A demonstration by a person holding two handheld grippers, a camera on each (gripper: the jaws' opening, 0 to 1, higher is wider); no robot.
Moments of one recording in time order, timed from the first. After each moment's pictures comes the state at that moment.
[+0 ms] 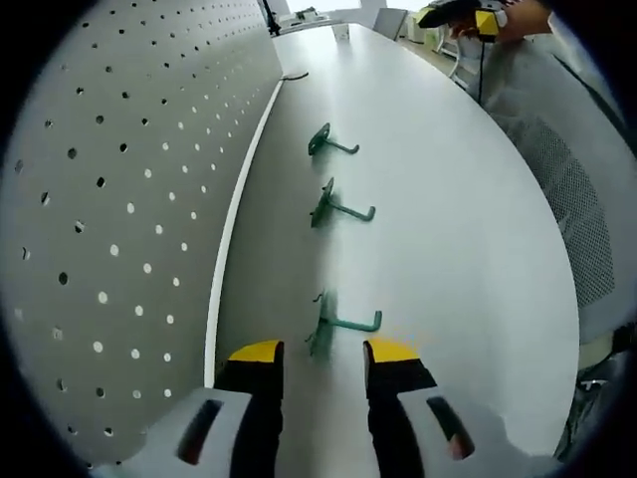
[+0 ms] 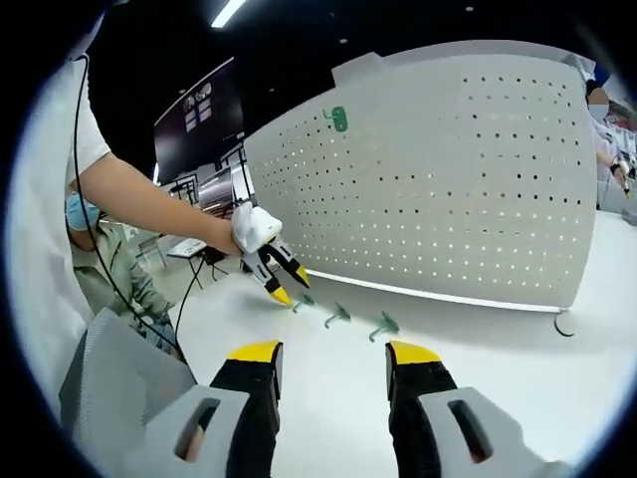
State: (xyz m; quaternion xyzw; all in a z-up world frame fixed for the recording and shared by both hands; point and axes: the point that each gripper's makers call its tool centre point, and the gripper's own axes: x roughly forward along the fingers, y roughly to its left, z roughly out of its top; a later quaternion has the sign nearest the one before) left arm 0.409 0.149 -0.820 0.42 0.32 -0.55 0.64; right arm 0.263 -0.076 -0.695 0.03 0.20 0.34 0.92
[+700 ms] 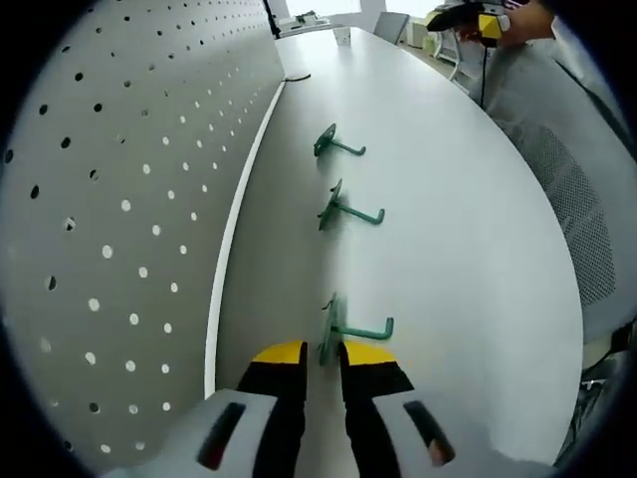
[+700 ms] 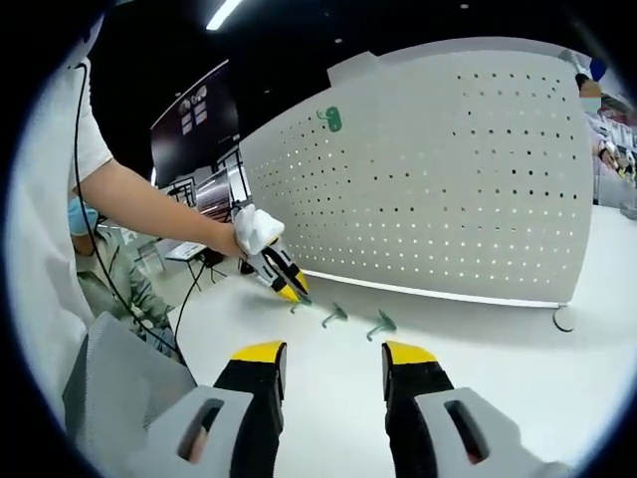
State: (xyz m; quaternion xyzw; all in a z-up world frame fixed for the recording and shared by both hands) left arm 0.410 0.143 -0.827 0.41 0.32 -0.57 0.64; right arm 0.265 -0.080 -0.696 0.04 0.20 0.33 0.92
